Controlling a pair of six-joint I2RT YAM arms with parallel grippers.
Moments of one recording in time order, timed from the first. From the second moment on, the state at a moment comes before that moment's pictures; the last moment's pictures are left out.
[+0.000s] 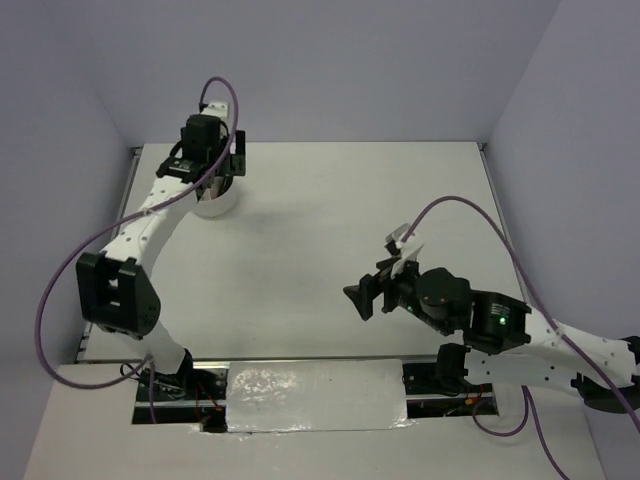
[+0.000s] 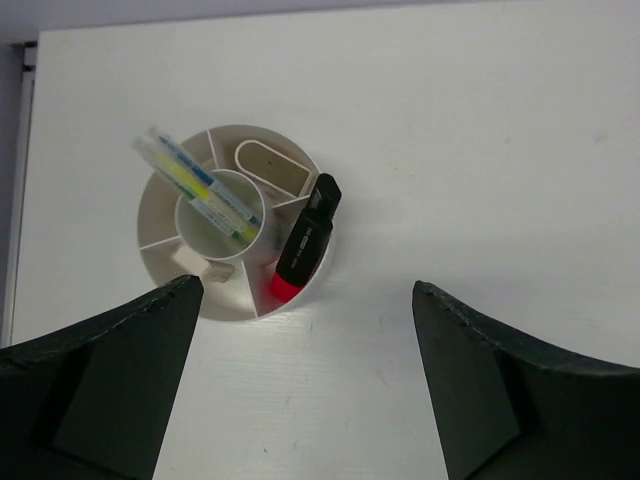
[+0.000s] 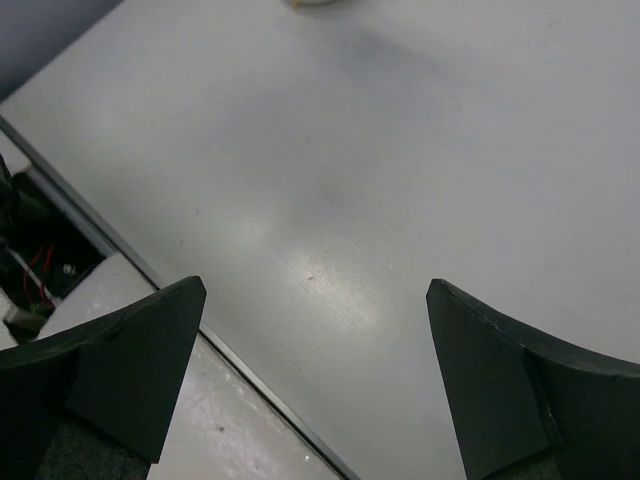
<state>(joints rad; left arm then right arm) -0.21 1.67 1.51 -0.40 -0.26 -0.05 1.24 0.66 0.83 -0.51 0.46 0.31</state>
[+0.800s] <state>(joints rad) -0.20 0.49 1.14 -0.92 -0.26 -0.36 1.24 0.42 1.43 -1.08 0.95 0.48</state>
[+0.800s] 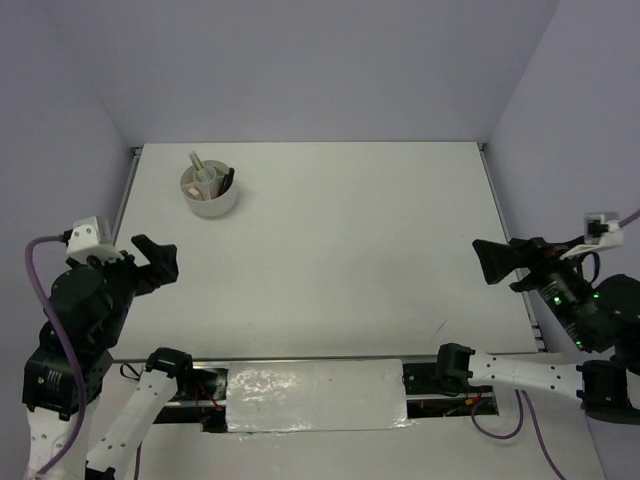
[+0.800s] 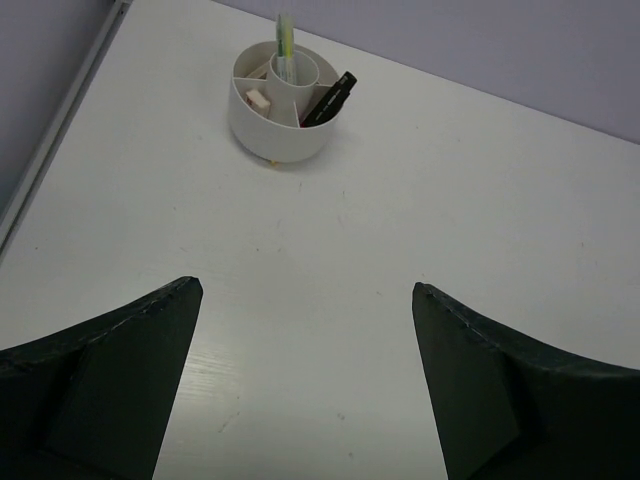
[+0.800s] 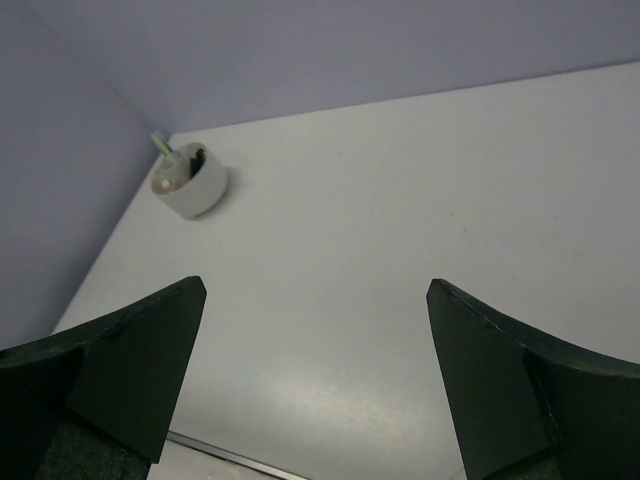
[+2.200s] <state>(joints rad) -0.18 0.60 1.11 -0.86 -0.39 -0.39 0.46 0.53 1.17 -0.85 0.47 0.25</state>
